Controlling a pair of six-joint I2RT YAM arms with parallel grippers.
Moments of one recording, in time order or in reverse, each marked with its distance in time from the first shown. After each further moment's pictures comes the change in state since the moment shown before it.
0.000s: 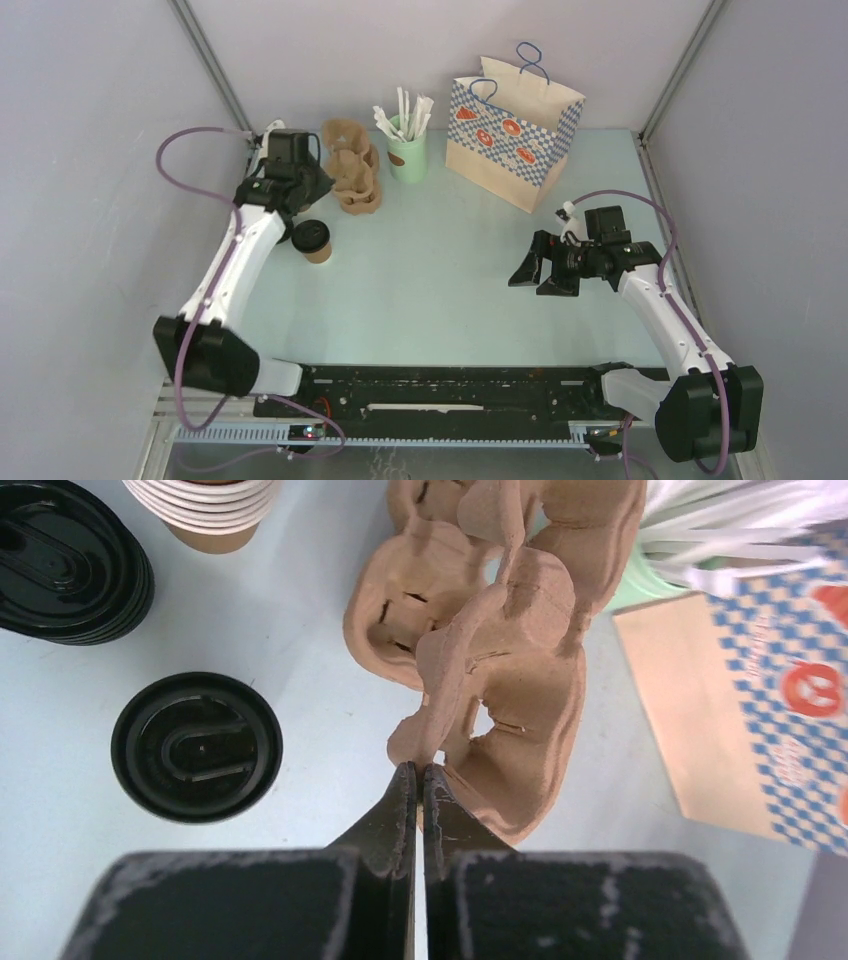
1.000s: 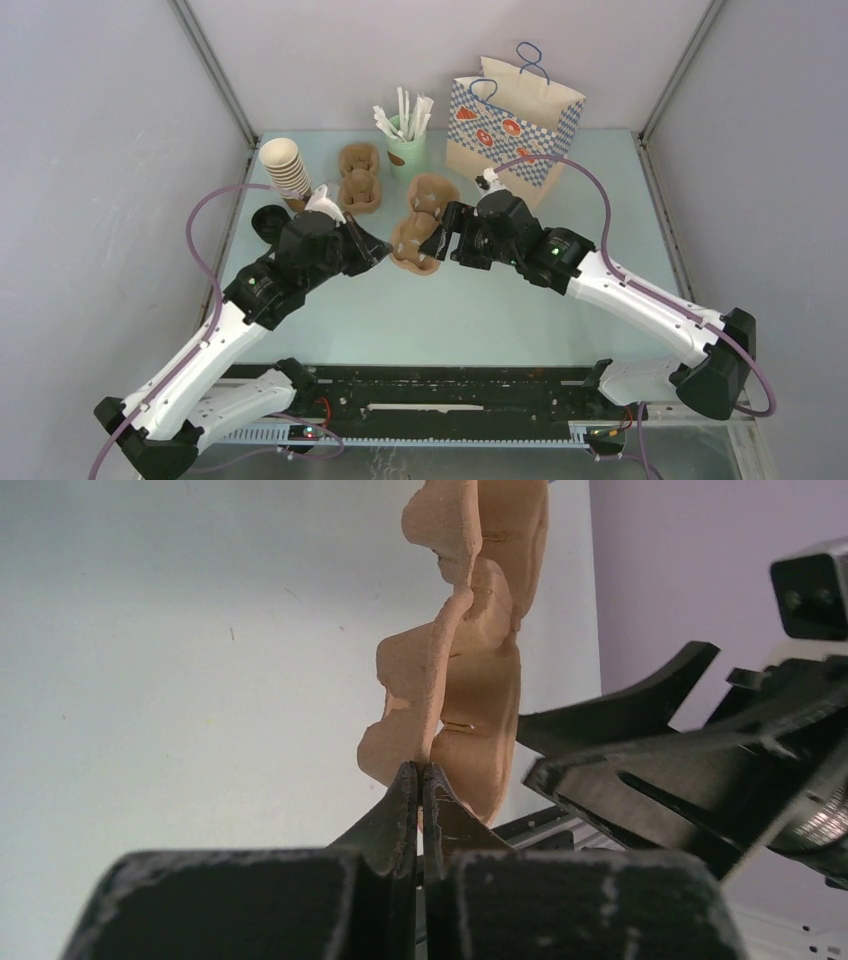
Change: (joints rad) left arm -0.481 -0.554 -0.379 0.052 0.142 -0.185; right arm 0.737 0.174 0.375 0.295 0.639 0.563
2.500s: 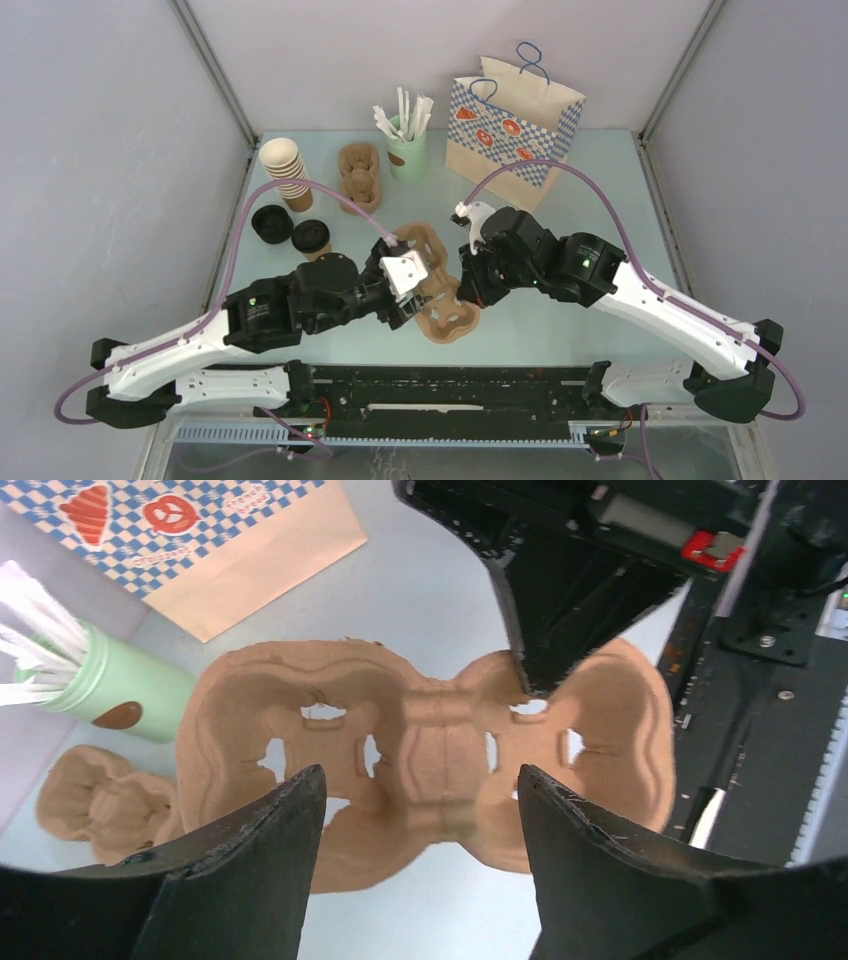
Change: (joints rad) left arm -0.603 0.006 0.132 0.000 -0.172 1.066; right arm 0.168 -0.062 0.176 -0.463 -0.032 -0.480
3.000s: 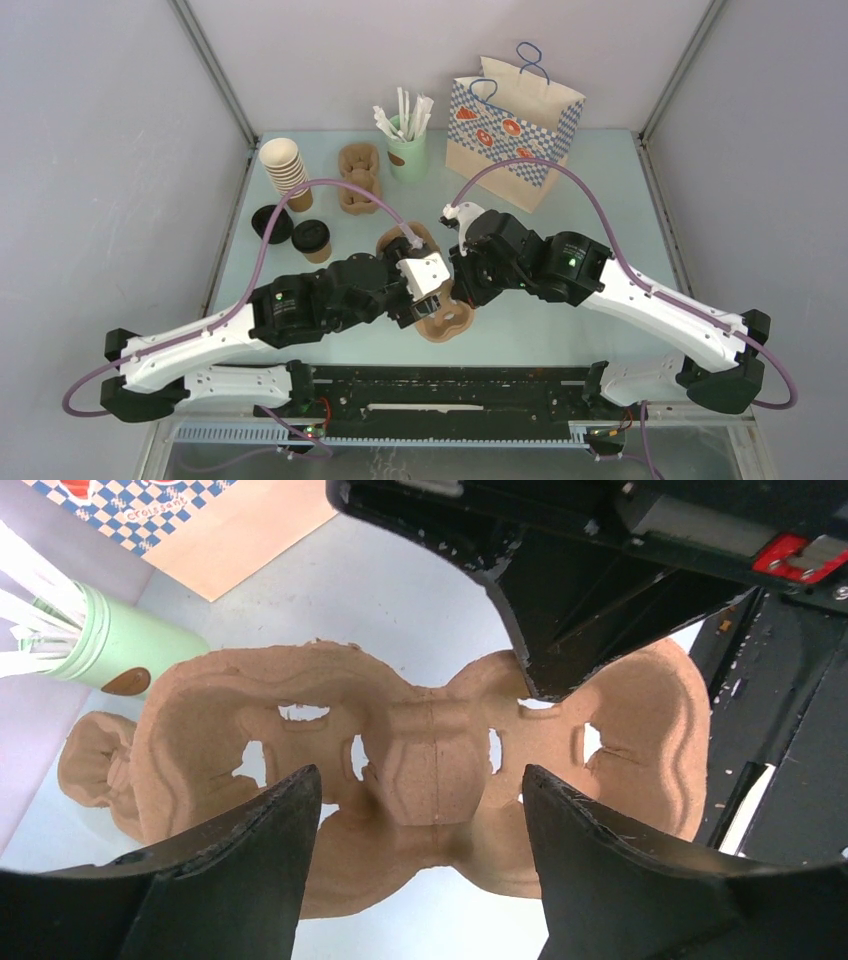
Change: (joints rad) left arm -0.003 0.084 0.000 -0.027 -0.069 0.024; right arm 0.051 0.058 0.051 -0.021 0.081 0.008
